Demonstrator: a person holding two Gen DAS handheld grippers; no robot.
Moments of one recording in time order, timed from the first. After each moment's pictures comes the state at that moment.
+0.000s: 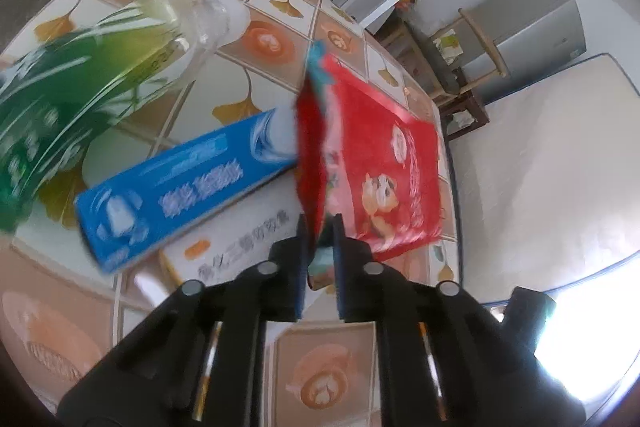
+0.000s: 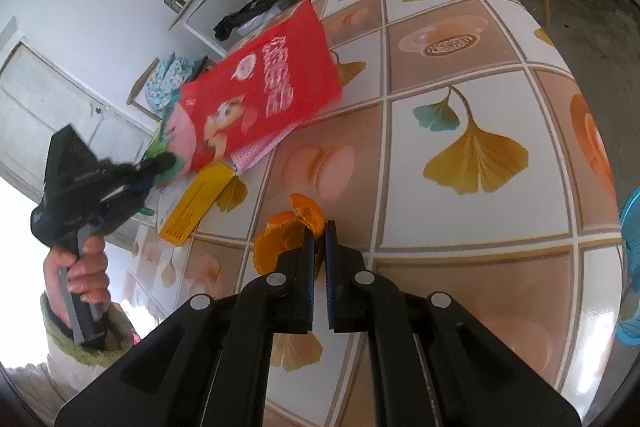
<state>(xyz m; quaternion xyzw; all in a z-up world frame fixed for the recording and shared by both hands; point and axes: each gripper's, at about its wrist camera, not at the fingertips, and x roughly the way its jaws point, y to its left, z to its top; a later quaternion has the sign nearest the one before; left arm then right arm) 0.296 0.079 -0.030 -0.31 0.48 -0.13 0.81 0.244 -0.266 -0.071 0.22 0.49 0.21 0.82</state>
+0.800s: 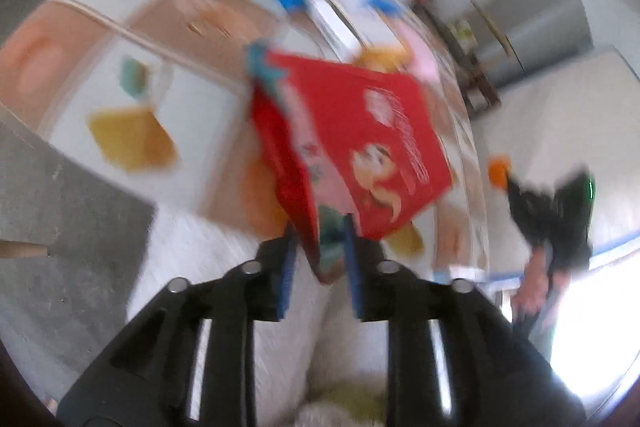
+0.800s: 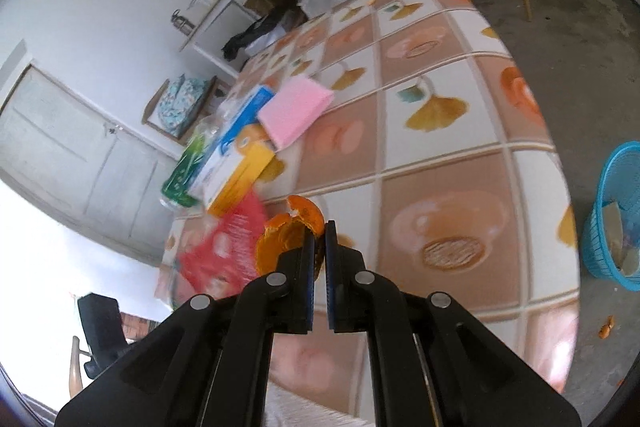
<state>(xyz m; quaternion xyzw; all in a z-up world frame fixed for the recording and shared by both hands) 0.067 0.092 -0.060 -0.29 0.50 -0.12 0.81 0.173 -0.281 -0.033 0.25 0.46 0.21 0.82</state>
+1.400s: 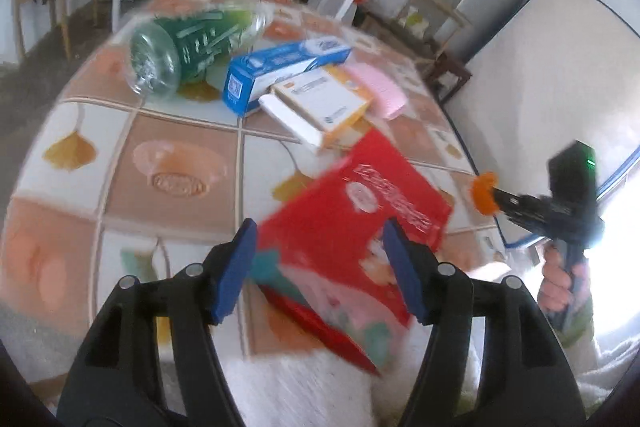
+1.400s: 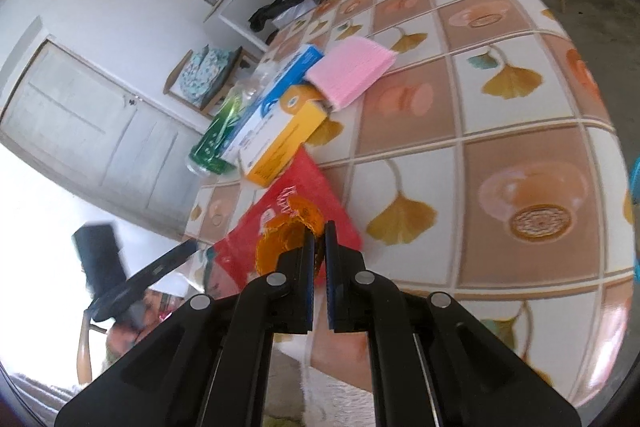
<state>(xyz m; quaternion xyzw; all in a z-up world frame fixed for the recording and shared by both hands) 0.128 0.116 -0.022 -0.17 0.44 -0.17 0.86 0.166 -0.235 -0.030 0.24 0.49 0.27 0.79</state>
